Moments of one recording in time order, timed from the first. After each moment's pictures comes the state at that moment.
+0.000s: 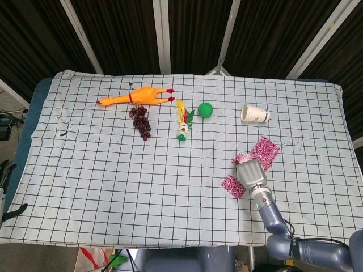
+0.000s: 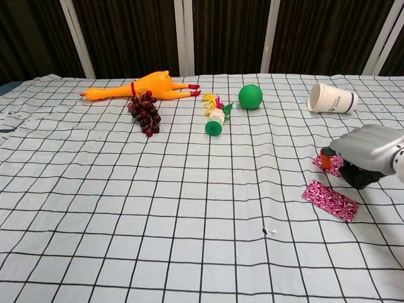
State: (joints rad) left arm -0.01 -1.07 -0.05 -1.77 1.40 1.53 0.25; right arm 0.68 -1.53 0.06 -1.52 -0.80 1.02 -0.90
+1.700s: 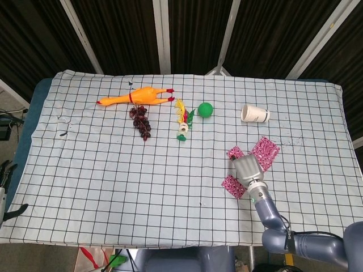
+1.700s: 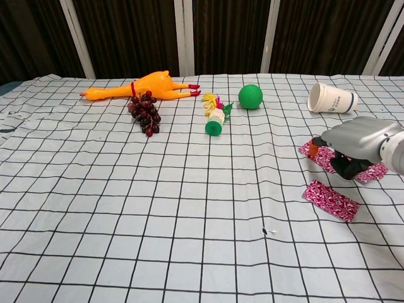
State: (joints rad) left arm -0.02 -1.07 -0.05 -1.78 1.38 1.52 0.27; right arm 0.75 -1.53 0.06 -1.52 -0.74 1.04 -0.88
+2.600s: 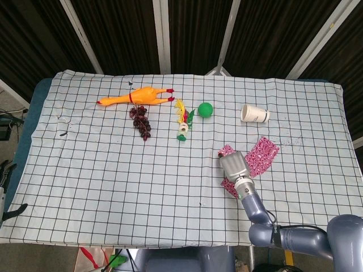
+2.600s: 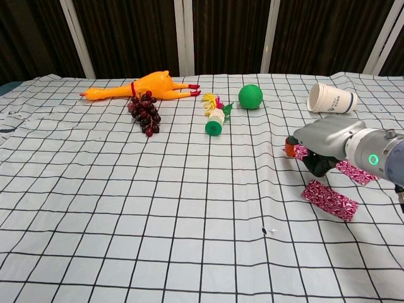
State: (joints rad) left arm -0.02 -1.06 -0.05 -1.78 1.38 1.51 0.25; right arm 0.83 -1.61 0.10 -1.48 -0.68 1.02 -0.91
